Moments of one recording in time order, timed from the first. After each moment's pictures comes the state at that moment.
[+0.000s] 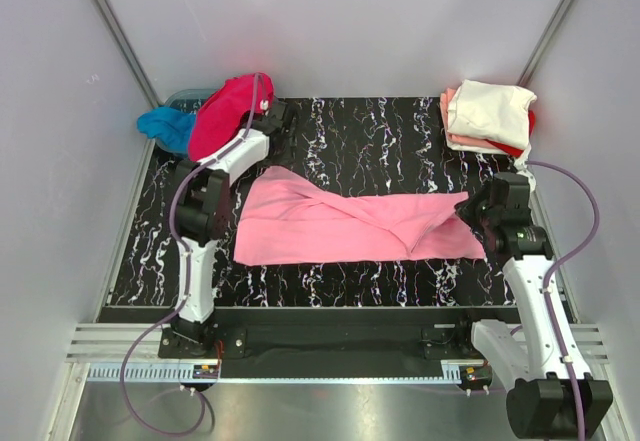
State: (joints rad) left arm -0.36 2.14 1.72 -0.62 -0.22 -0.41; right arm -0.02 0.85 0.80 -0.60 0.03 0.67
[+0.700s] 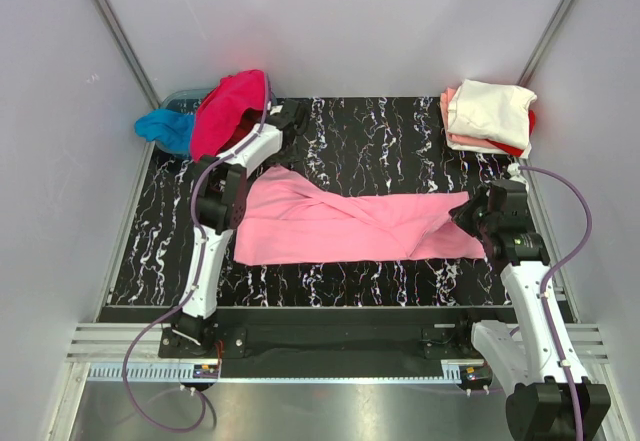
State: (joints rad) left arm -0.37 2.39 2.02 -0.76 -0.36 -0.53; right arm -0.02 0.81 0.72 -0.56 -0.04 0.64
